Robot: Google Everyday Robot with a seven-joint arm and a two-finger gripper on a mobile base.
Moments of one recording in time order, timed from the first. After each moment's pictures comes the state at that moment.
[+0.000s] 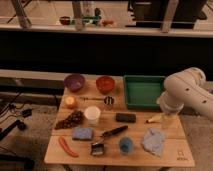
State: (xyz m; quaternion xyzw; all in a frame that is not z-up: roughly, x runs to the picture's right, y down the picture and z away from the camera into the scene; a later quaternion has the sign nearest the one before) arm 0.282 0.120 0.682 -0.28 0.02 0.01 0.96
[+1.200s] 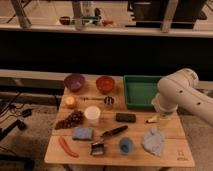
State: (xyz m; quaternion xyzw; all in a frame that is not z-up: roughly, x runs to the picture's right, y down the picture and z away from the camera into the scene) arm 0.256 0.123 0.679 -0.28 0.02 -0.01 0.96
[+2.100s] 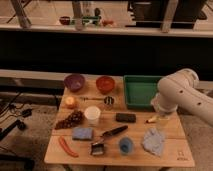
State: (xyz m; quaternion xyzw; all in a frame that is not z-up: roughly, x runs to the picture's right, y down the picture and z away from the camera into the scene) arm 0.247 0.122 0.676 -0.28 0.00 -0.01 0.96
